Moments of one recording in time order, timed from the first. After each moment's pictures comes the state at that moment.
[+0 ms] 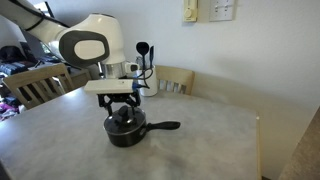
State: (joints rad) arm -0.11 0.33 -0.06 -2.13 0.05 2.44 -0.79
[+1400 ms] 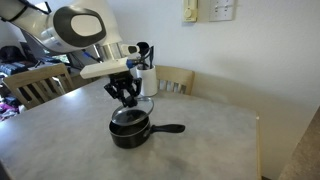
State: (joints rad) arm -0.11 0.25 -0.06 -2.12 -0.21 2.43 -0.49
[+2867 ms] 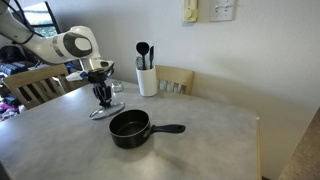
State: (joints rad) arm 0.20 0.53 -0.01 -1.86 -0.25 2.22 0.42
